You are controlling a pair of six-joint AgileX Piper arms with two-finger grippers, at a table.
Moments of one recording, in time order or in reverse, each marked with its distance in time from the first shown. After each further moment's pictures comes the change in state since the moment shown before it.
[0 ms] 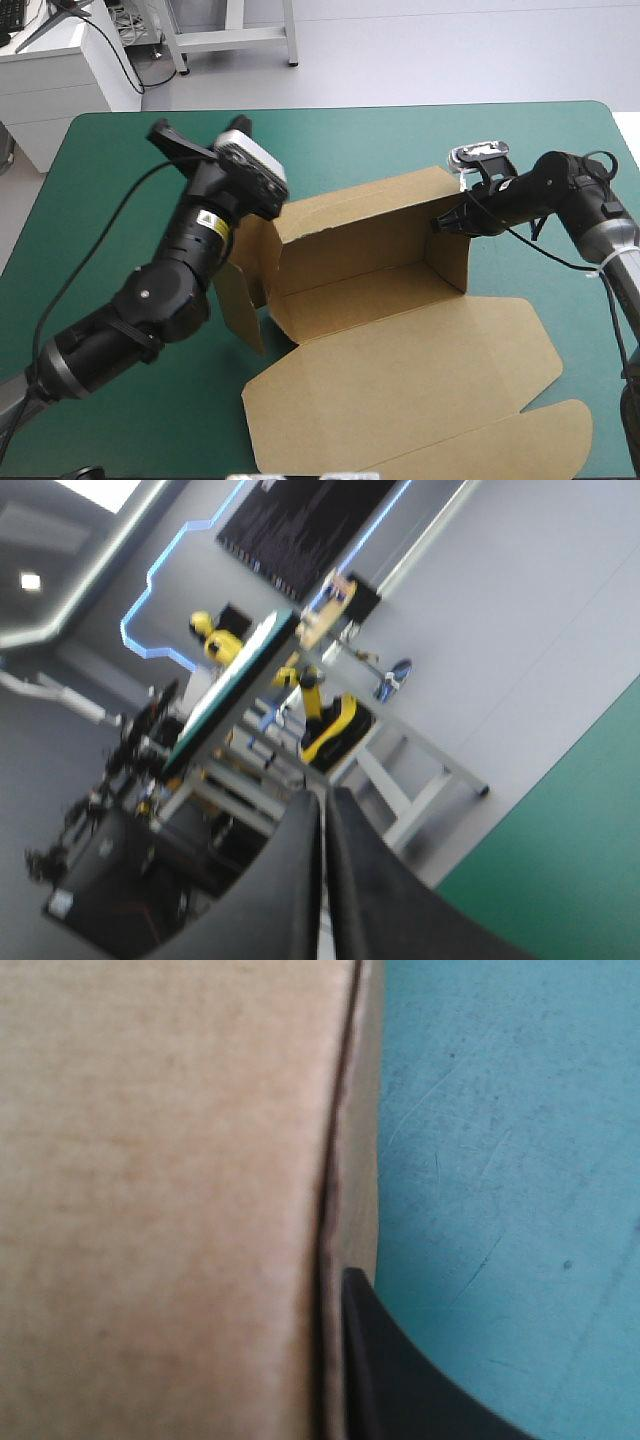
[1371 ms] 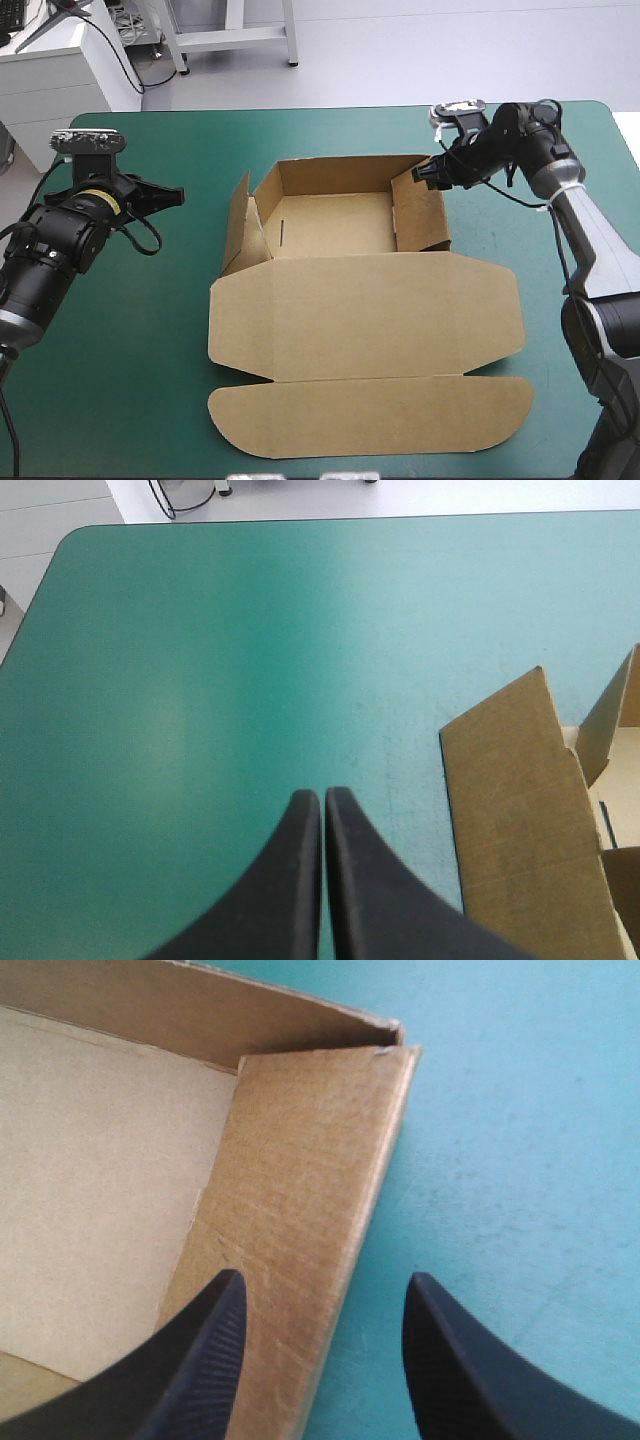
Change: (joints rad) left arm 0.716 -0.009 0.000 -1.264 -0.065 0.363; right arm 0.039 0.335 -0.448 -0.147 0.052 0.179
